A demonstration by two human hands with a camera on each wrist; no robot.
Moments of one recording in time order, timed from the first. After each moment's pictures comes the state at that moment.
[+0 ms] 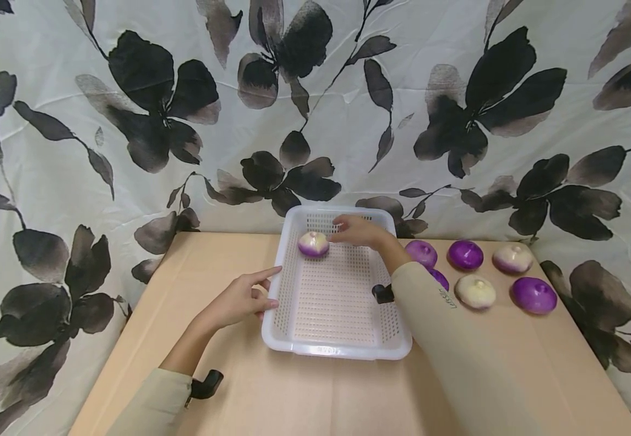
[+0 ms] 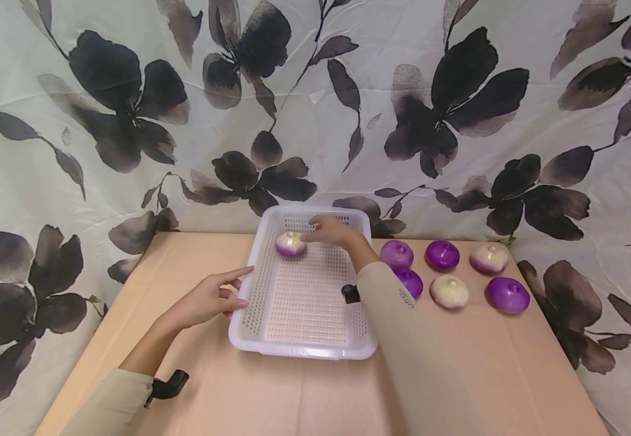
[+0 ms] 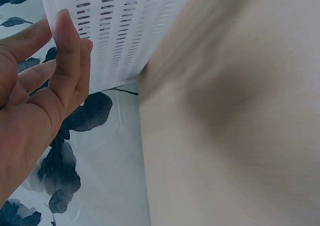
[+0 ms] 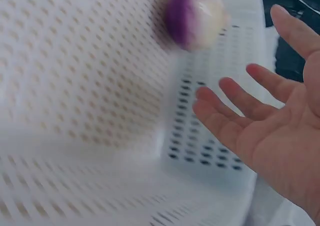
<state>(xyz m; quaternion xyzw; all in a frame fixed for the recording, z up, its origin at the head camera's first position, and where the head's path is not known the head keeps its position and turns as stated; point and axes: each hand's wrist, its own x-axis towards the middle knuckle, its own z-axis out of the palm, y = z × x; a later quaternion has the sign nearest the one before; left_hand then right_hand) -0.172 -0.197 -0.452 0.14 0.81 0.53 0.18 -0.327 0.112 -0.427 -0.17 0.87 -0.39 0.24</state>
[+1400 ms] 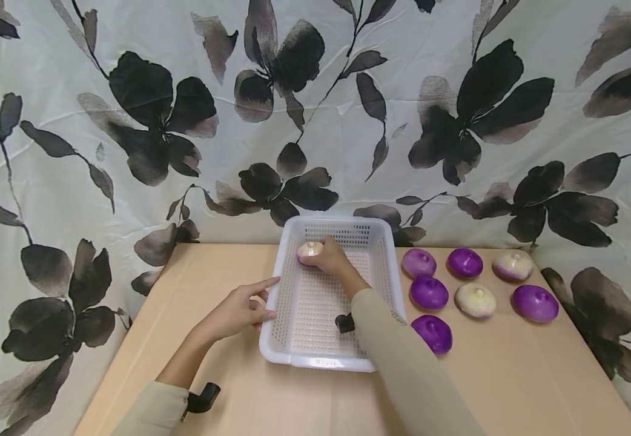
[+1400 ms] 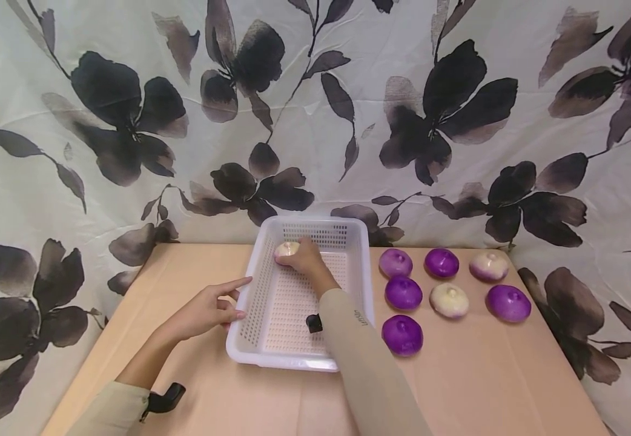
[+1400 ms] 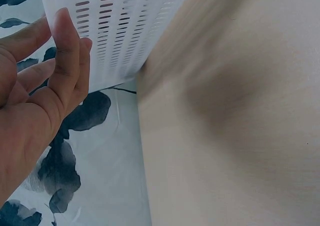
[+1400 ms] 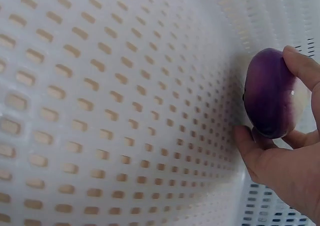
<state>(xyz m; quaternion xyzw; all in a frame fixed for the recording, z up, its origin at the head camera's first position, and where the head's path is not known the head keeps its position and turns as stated) -0.168 -0.199 -0.450 0.15 0.81 0.53 0.19 -0.309 0.037 -0.497 0.00 0.85 -0.51 0.12</state>
